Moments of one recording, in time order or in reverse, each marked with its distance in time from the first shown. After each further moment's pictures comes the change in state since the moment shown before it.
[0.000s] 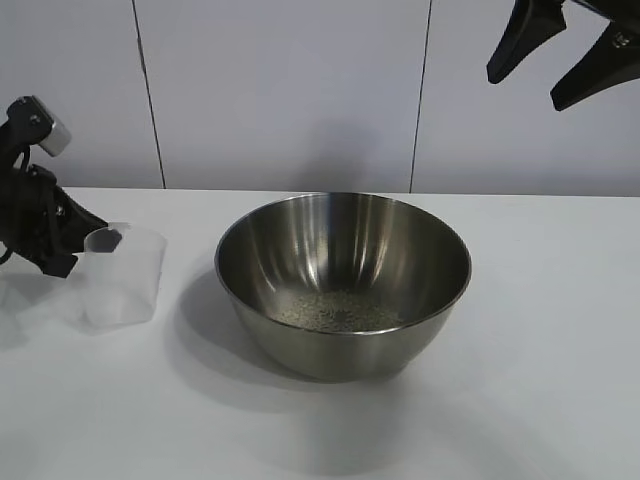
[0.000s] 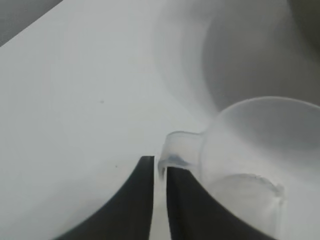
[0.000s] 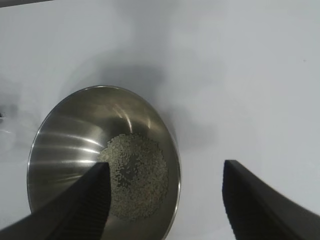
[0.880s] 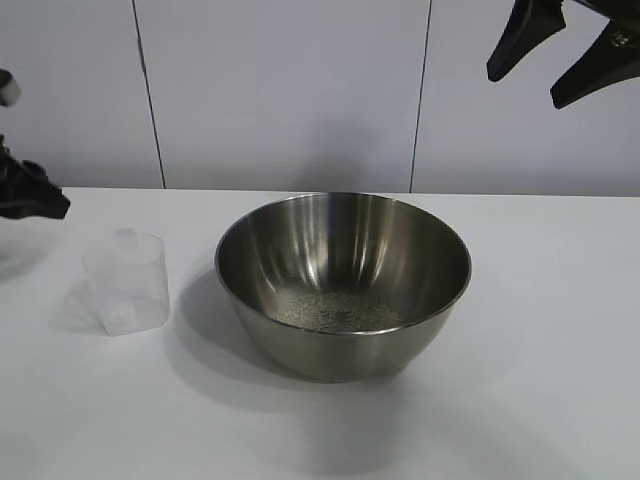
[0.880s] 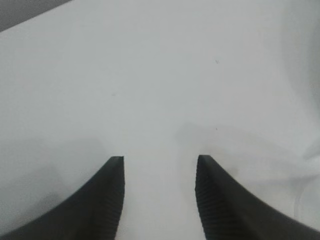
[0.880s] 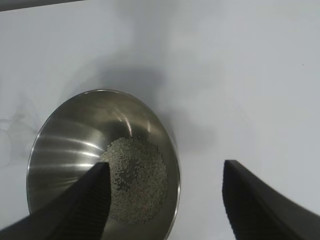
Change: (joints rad) left arm 0.002 -0.194 -0.094 -0.005 -0.038 -1.210; right arm 0.000 0.000 0.000 0.000 -0.016 0.000
